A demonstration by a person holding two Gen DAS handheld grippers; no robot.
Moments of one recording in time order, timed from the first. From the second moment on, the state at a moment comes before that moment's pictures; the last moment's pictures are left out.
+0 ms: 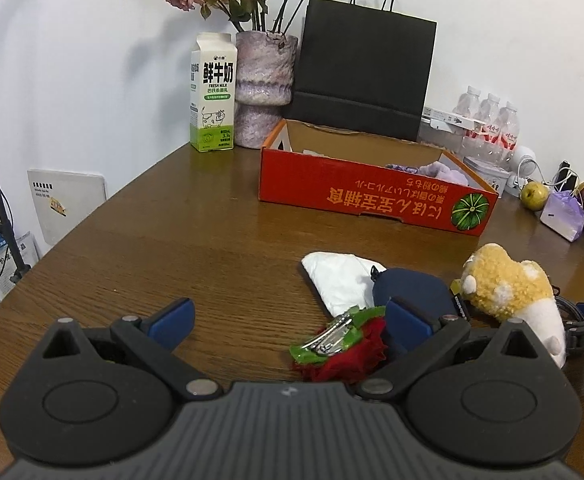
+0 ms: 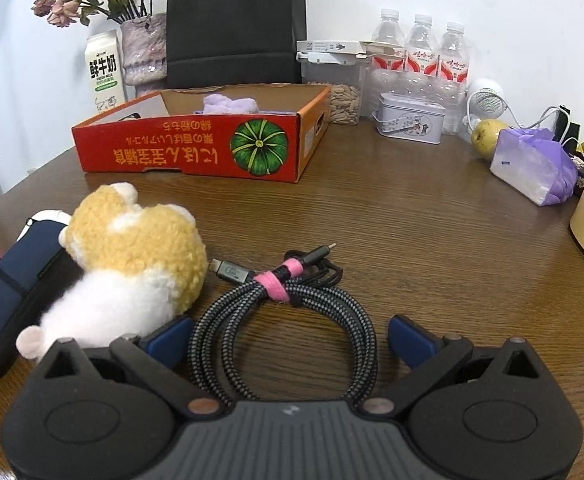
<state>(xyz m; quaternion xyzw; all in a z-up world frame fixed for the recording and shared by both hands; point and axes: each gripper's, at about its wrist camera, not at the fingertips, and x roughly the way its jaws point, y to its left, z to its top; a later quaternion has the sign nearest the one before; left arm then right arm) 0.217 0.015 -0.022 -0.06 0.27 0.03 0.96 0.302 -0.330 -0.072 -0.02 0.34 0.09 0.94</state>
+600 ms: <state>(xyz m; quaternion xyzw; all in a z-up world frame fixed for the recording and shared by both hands) 0.218 0.030 -0.024 -0.06 0.27 0.03 0.96 0.246 -0.322 -0.052 -0.02 0.22 0.03 0.98</state>
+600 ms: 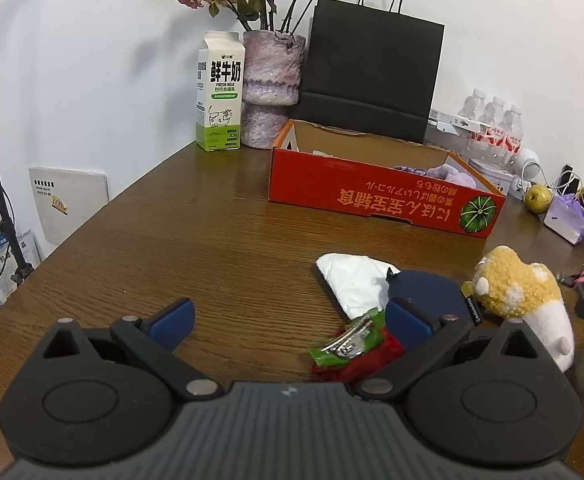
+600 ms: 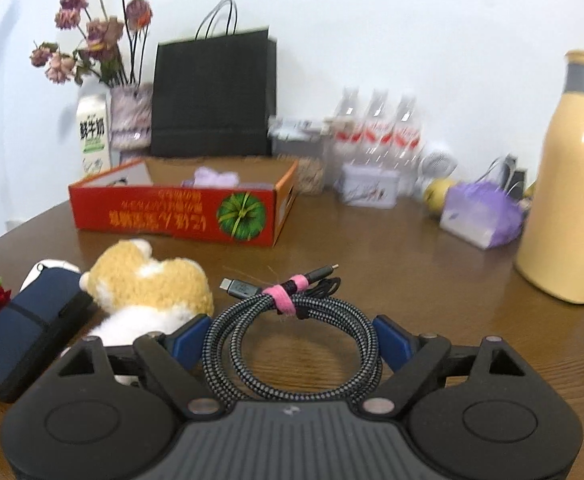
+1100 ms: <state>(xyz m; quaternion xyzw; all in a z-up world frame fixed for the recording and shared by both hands) 0.236 0.049 -0.038 -0.10 0.28 0.02 0.96 0.223 -0.313 -0.047 -0.01 0.18 -0.01 0.98</state>
